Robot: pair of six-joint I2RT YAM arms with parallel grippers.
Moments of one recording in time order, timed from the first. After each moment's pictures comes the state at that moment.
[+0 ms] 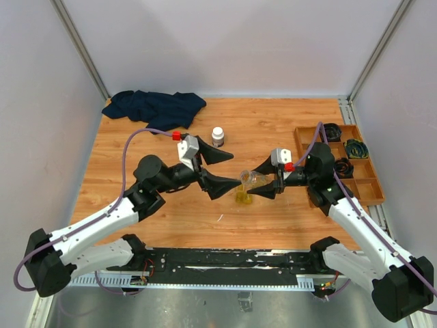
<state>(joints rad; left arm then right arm) -0.82 1.00 0.72 0.50 0.47 -0.29 0.40 0.93 0.68 0.02 -1.14 -0.35</state>
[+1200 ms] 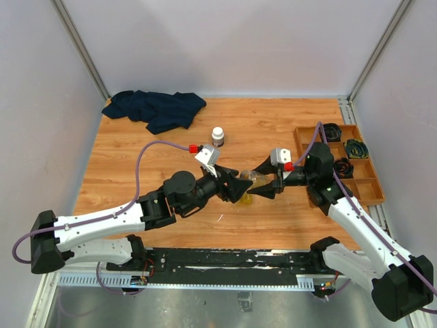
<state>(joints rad) -1.18 1.05 0.79 0.23 -0.30 -0.50 0.40 0.93 0.68 0.02 -1.14 -0.35</state>
